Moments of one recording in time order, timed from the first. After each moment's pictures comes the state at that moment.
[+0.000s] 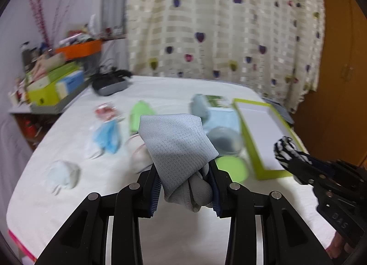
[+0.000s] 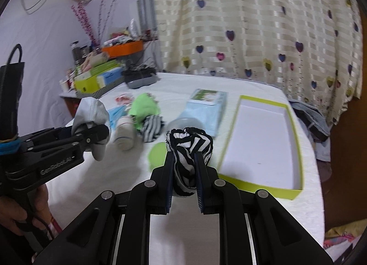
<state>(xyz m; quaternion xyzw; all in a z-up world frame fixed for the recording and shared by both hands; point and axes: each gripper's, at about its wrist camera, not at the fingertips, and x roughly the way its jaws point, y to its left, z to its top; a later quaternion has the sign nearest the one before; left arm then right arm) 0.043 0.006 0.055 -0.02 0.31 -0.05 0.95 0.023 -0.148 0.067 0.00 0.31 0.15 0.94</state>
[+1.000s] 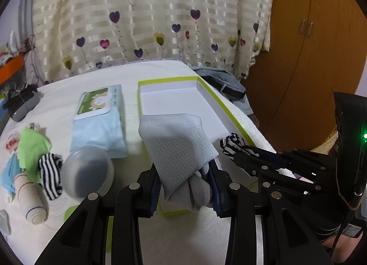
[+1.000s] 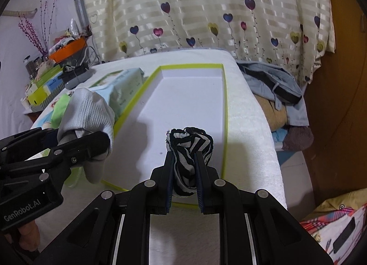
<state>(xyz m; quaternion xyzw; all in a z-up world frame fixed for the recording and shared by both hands) 0.123 -0.159 0.020 0.05 0.37 -0.21 0.90 0.093 -0.276 0.009 0.05 0.39 0.06 0.92</state>
